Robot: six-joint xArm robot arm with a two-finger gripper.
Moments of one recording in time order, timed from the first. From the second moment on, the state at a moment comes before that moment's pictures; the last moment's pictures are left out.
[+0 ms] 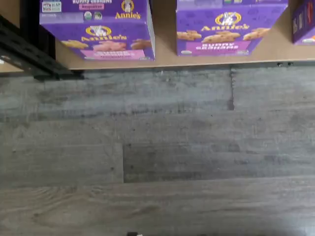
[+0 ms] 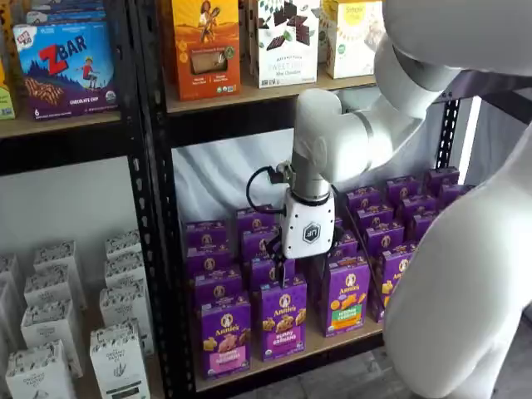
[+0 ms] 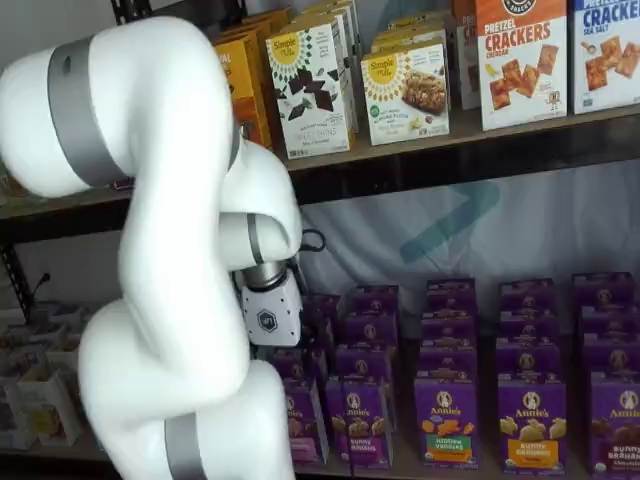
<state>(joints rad) 0.29 -0.32 -0.37 0.04 0.61 0.27</state>
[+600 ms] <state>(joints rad) 0.34 -0.11 -0.45 0.05 0.47 0.31</state>
